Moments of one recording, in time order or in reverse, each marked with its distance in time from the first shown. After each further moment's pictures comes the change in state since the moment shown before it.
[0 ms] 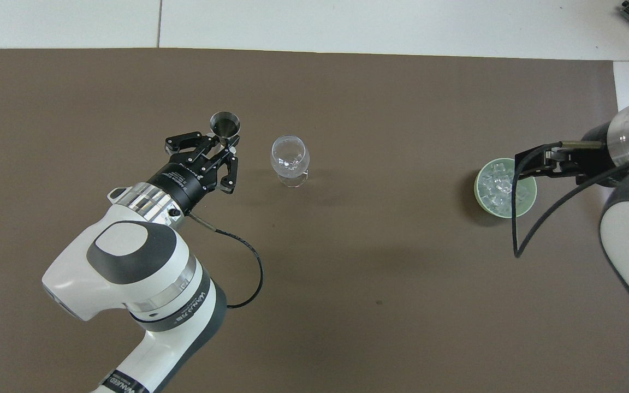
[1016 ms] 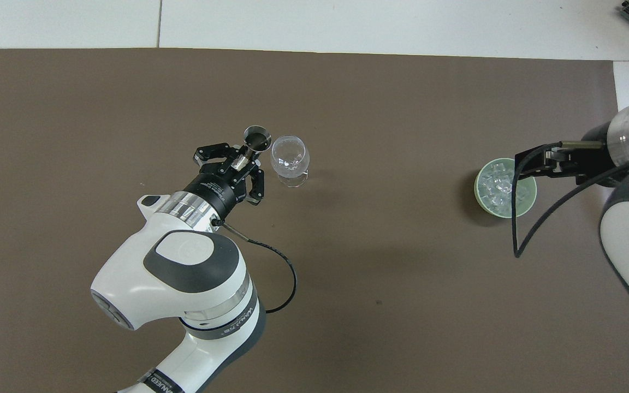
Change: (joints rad) left arm -0.132 0.087 0.000 0.081 0.081 0.206 0.007; right arm 0.000 0.000 0.000 0.000 0.000 0.000 0.000
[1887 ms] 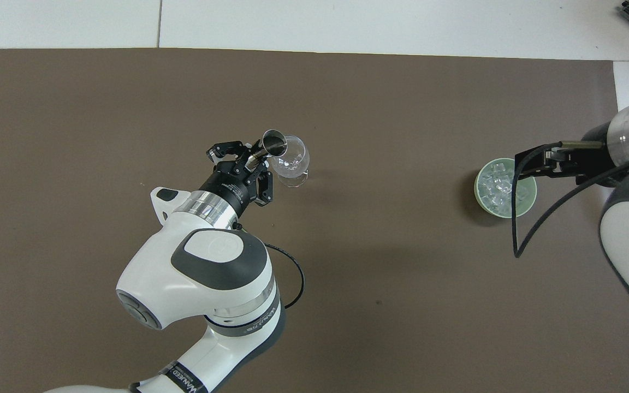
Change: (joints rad) left arm -0.054 0.060 0.000 0.068 0.021 0.108 0.224; right arm 0.000 0.000 0.000 0.000 0.000 0.000 0.000
